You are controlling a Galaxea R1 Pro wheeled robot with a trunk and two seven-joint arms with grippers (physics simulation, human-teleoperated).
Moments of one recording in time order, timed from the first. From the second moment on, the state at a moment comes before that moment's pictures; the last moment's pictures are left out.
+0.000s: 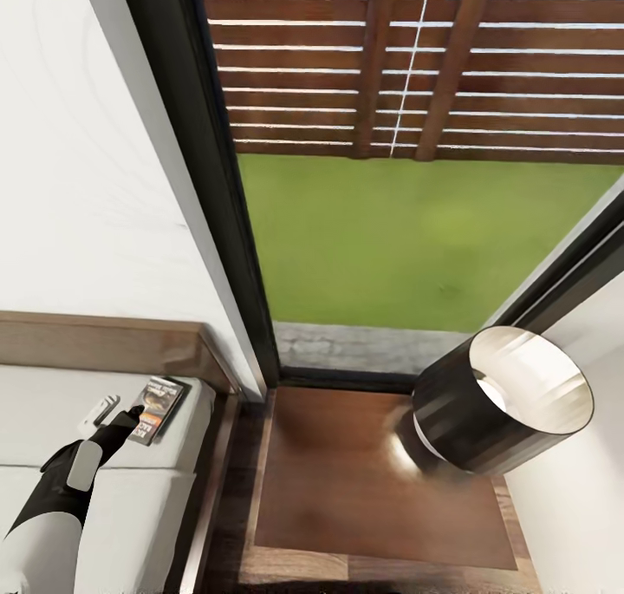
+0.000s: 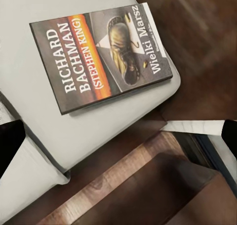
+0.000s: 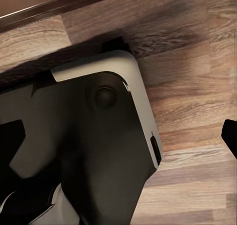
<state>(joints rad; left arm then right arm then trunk) -0.66 0.14 0.66 -0.70 0.38 0.35 0.01 -0.44 -0.22 -0.10 0.06 -0.23 0.01 0.32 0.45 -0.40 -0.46</state>
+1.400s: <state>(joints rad) -0.66 0.14 0.65 -0.70 0.39 0.35 0.01 -0.45 -0.22 -0.10 0.06 -0.23 0.01 0.32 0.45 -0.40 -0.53</state>
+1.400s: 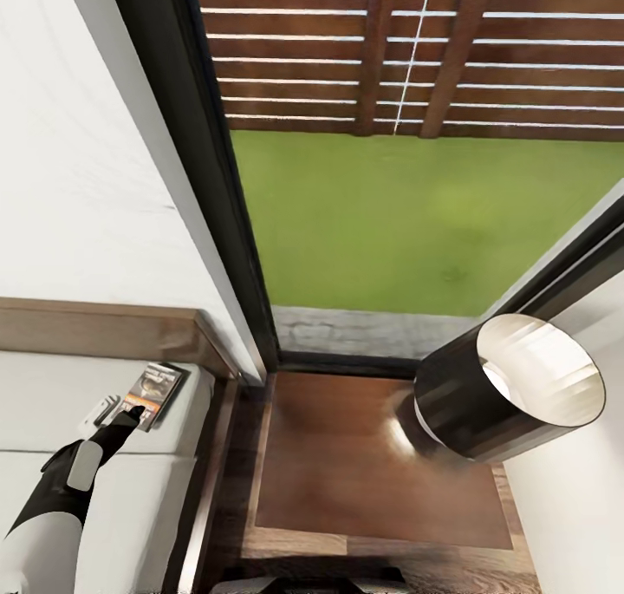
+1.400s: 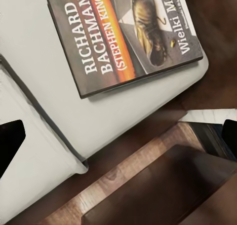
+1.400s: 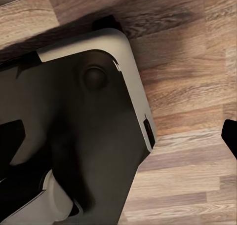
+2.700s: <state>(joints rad) -0.66 0.14 0.65 -0.70 0.39 0.36 0.01 -0.44 -0.22 -0.10 0.05 -0.23 0.01 0.32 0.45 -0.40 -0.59</state>
